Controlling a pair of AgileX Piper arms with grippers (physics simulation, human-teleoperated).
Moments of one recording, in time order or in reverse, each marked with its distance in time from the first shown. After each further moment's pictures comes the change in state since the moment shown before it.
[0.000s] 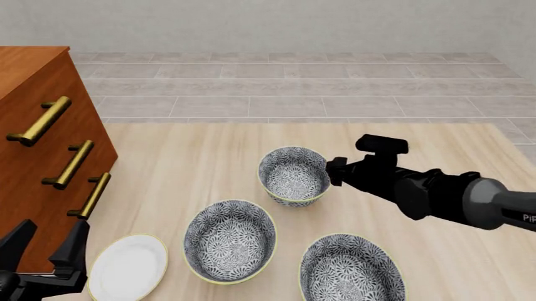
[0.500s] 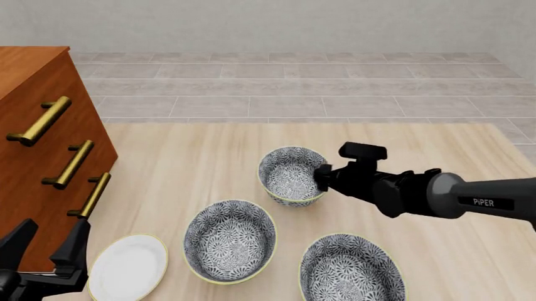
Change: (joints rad) left arm -0.003 0.013 0.000 -0.011 -0.004; right arm 0.031 0.161 -0.066 -0.040 0.018
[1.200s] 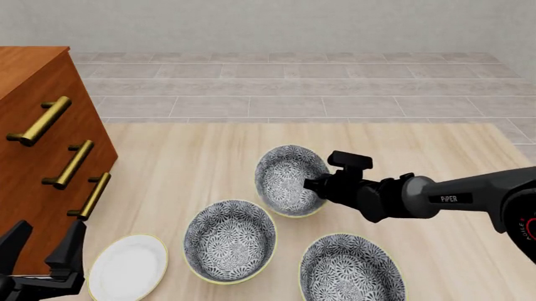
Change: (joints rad) left arm 0.011 -0.055 0.000 0.032 0.000; right arm 0.040 0.123 -0.033 -0.065 0.046
